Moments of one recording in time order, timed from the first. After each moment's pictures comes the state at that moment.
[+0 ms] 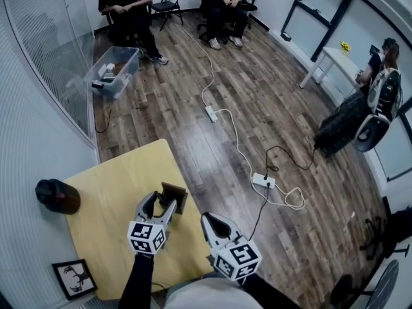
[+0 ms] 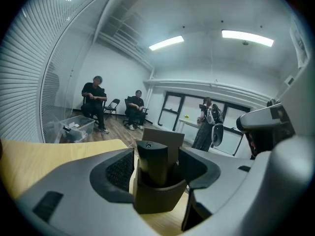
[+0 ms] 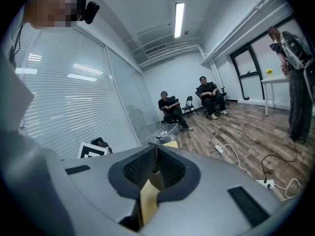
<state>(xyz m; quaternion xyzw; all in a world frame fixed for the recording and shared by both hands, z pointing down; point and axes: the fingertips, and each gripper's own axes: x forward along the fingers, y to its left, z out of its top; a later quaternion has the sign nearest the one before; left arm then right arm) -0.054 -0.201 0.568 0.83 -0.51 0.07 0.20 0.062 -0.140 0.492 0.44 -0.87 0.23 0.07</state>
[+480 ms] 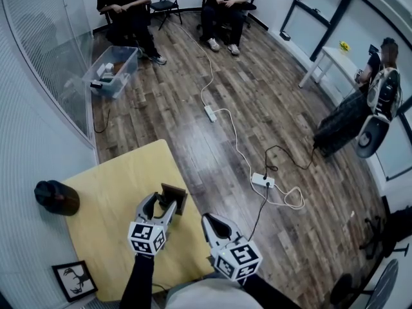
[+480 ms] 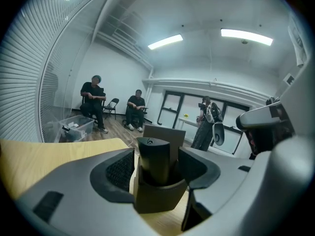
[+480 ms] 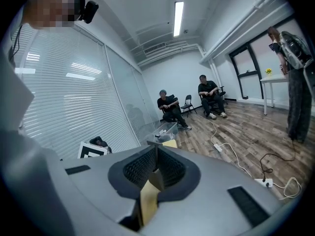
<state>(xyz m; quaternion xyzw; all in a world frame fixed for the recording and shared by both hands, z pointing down) -0.054 -0.203 0.575 0.83 -0.51 0.07 0.20 0.062 -0.143 0.498 0.44 -0.86 0.24 0.08</state>
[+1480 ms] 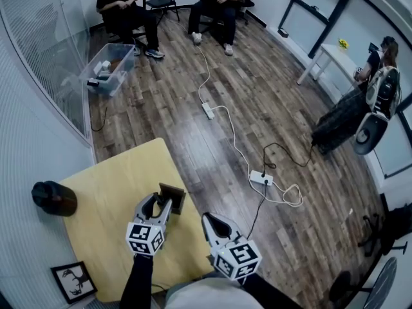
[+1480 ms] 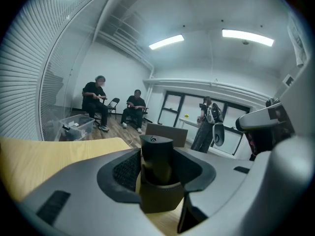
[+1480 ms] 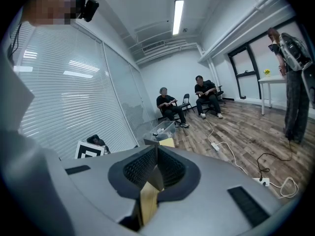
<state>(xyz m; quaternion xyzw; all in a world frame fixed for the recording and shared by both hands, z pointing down) -0.054 -0.206 0.578 0.83 -0.51 0.07 0.21 0.070 -0.148 0.504 0.45 -0.85 0.24 0.09</state>
